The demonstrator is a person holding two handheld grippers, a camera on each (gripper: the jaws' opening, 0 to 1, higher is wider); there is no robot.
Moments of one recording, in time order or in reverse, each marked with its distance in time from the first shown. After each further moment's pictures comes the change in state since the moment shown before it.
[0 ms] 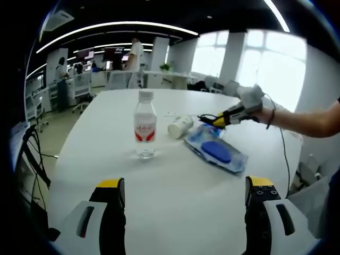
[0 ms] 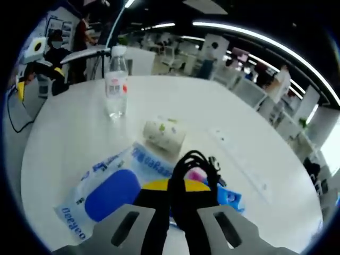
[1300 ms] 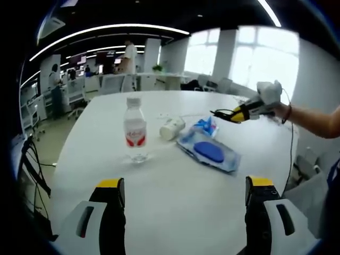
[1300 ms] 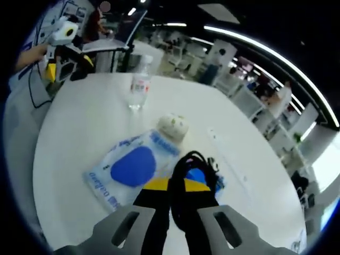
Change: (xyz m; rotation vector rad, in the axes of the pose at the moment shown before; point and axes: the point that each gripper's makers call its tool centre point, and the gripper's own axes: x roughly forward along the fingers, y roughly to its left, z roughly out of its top) left arm -0.003 -0.016 0.005 0.058 0.007 -0.036; right arm -0.094 0.022 -0.018 -0.121 0.015 -0.023
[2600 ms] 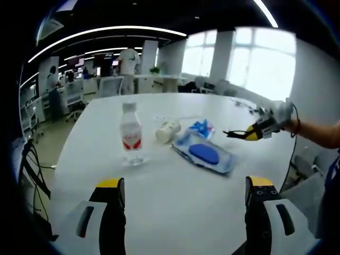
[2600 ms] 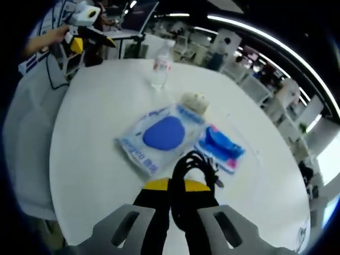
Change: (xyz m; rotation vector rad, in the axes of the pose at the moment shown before) left arm -0.006 -0.013 0.004 0.007 -0.015 -0.017; right arm -0.036 0.058 -0.059 0.017 0.096 0.058
